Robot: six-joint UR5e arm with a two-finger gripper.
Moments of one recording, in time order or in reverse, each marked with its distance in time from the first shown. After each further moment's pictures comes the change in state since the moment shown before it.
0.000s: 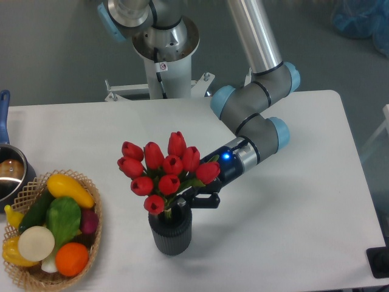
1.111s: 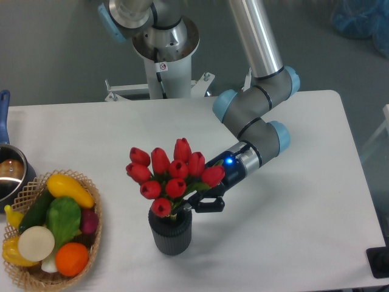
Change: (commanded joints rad) arm 0.014 -0.037 0.002 0.000 0.008 0.044
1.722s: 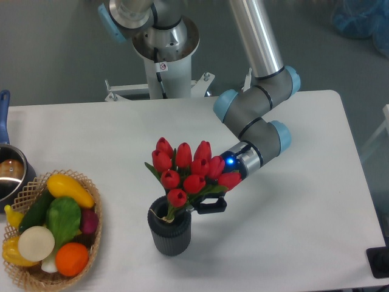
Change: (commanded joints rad) arm 0.000 0.002 0.002 0.000 0.020 0.000
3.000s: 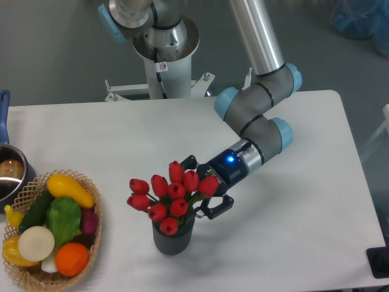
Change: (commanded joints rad) arm 0.002 0.026 0.003 0.000 0.018 0.000
